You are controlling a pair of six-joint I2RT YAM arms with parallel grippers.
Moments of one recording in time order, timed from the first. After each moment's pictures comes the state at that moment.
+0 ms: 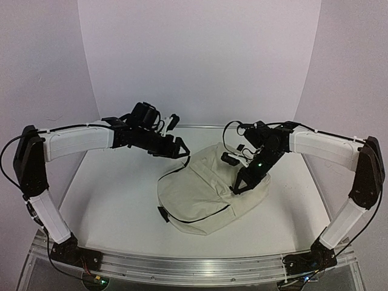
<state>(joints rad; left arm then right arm) -0.72 1.72 1.37 -0.36 0.34 -0.38 0.64 1.64 1.30 -0.99 -0.47 -0.16</state>
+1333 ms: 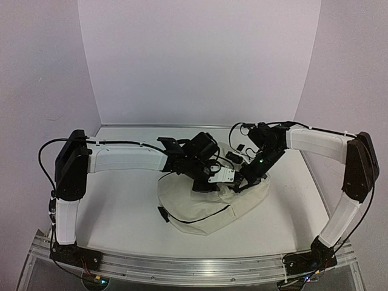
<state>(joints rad) -1.08 2.06 1.67 -0.48 0.10 0.80 0.54 1.73 1.32 -1.00 -0.64 -0.09</state>
